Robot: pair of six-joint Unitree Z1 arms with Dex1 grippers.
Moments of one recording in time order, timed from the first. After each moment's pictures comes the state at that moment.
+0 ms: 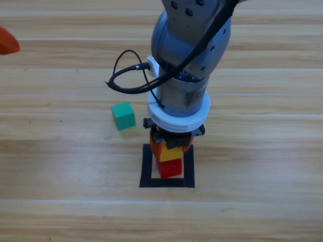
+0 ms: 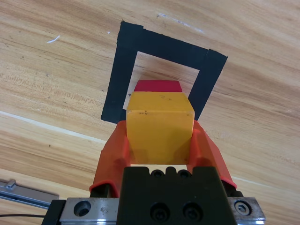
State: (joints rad) arm 0 -0.80 1.23 -1.26 0.95 0.38 -0.75; arm 1 1.03 2.37 -2.06 1.11 -0.04 0.73
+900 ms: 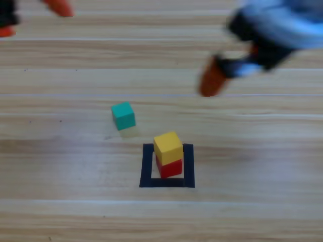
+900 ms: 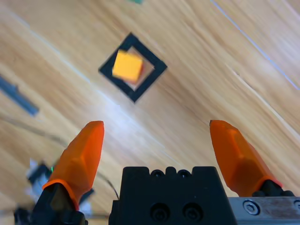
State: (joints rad) arm 0 -0.75 1.45 -1.44 0.89 0.34 -0.84; arm 1 1.03 1.89 -1.86 1.10 -0.11 0.26
